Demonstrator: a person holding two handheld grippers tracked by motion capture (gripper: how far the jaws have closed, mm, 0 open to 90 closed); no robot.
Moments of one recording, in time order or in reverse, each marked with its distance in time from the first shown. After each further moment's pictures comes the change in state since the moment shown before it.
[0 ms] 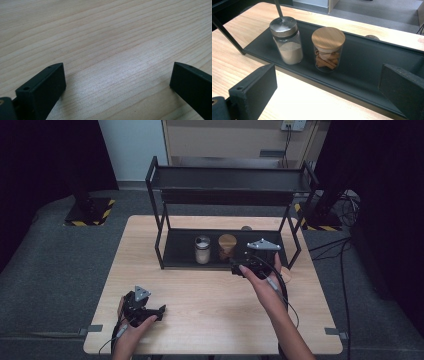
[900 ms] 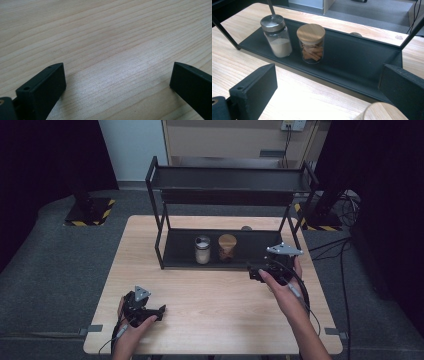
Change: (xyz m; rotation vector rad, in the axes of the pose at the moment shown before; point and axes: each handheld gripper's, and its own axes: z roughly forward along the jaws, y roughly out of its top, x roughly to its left) left arm 0.000 0.000 0.000 -0.001 0.001 0.000; right arm -0.029 -0.014 -0.042 -0.014 -0.021 0.003
